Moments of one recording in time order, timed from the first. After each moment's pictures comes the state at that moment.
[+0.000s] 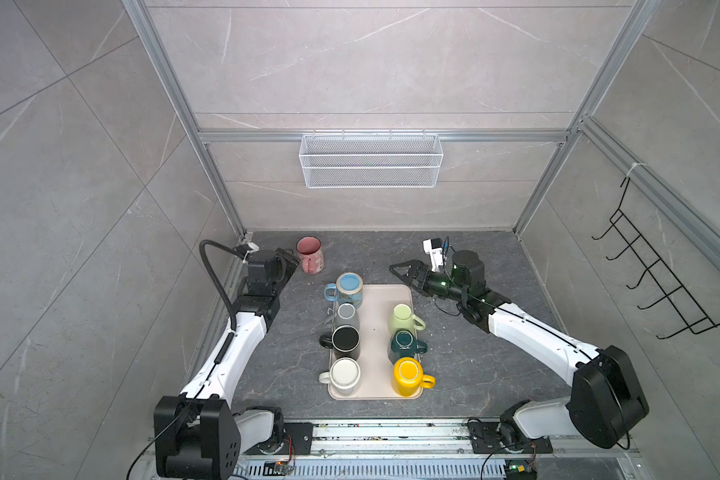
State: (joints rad) left arm -0.11 1.20 0.87 -0.10 -0.02 -1.13; right arm 0.48 1.41 0.95 0.20 -0.53 0.88
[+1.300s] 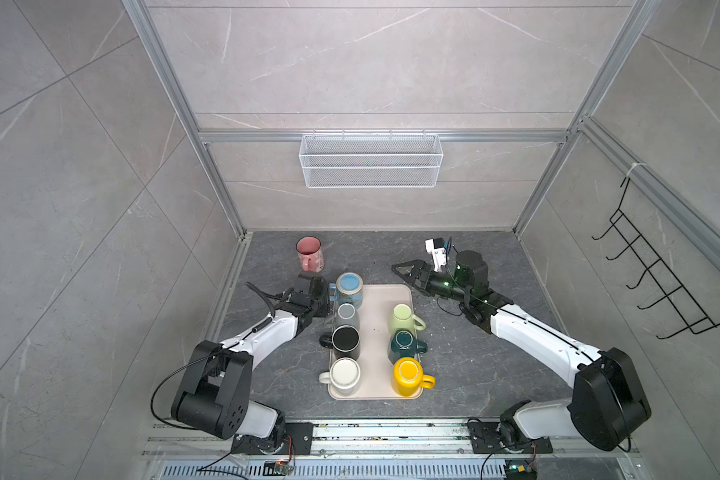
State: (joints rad) left arm -0.35 1.45 0.79 -0.05 -0.07 -1.81; right arm 0.46 1.40 0.93 0.22 -0.57 0.88
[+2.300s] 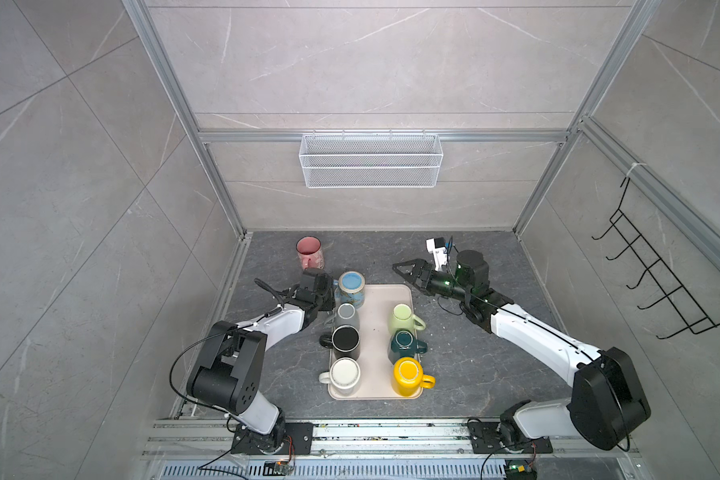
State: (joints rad) left arm -0.35 1.58 0.82 0.10 -0.05 -1.84; right arm 0.45 1.40 0.93 0.22 -0.57 0.89
